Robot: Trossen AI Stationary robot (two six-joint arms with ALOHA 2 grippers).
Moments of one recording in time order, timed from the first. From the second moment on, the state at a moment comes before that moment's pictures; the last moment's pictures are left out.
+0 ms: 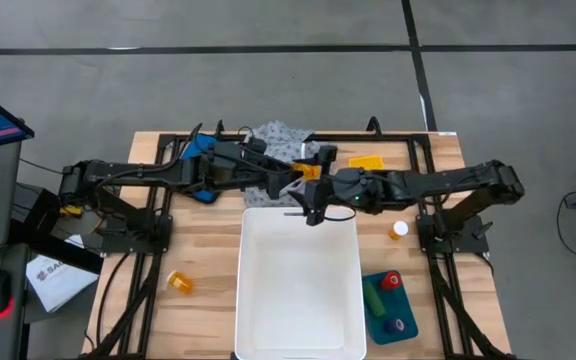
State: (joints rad) left arm 0.06 1.39 1.21 0.02 -0.19 -0.72; right arm 0.14 1.50 1.41 -0.29 0.58 -0.50
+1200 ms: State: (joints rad) left arm 0.03 1.38 1.21 0.02 -0.19 -0.74; right arm 0.13 1.49 1.41 -0.25 0.59 -0.58
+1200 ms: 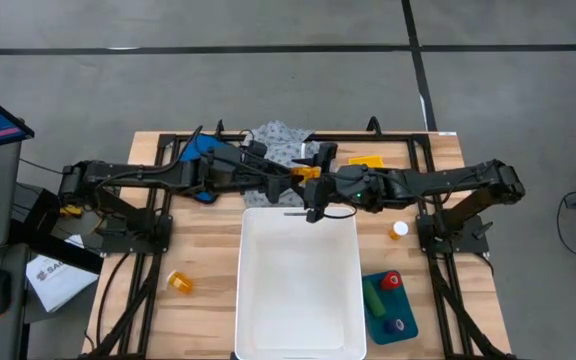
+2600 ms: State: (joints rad) left arm 0.04 1.37 1.21 0.02 -0.22 -0.67; right arm 0.13 1.49 1.41 -0.26 0.66 -0.58
